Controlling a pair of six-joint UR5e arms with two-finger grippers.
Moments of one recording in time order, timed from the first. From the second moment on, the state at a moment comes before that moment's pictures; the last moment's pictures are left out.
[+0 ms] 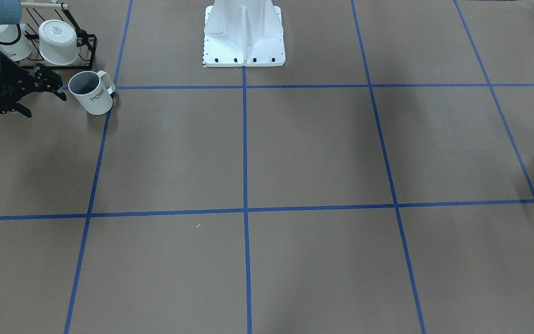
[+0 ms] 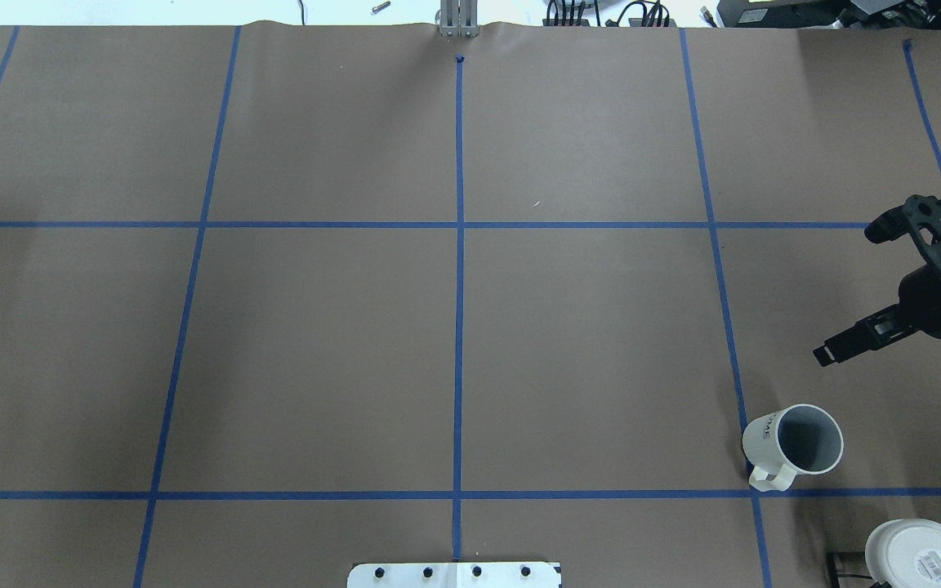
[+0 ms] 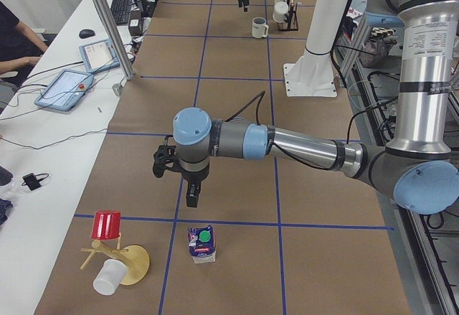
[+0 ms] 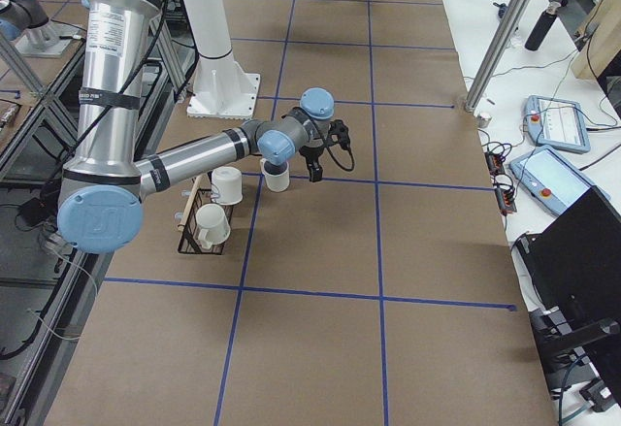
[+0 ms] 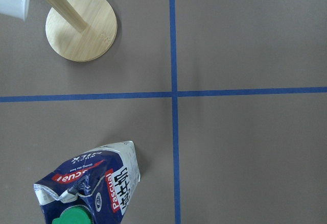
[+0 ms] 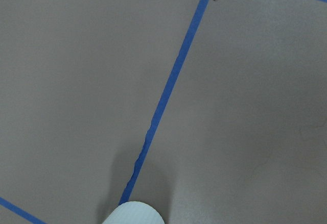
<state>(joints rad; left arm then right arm) -1.62 -1.55 -1.80 -1.45 -2.38 0.01 0.90 -1.74 2.07 -1.26 2.32 0.52</state>
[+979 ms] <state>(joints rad) -1.62 -1.52 -1.80 -1.46 -2.40 0.01 0.71 -1.81 1.97 -1.10 2.29 0.53</state>
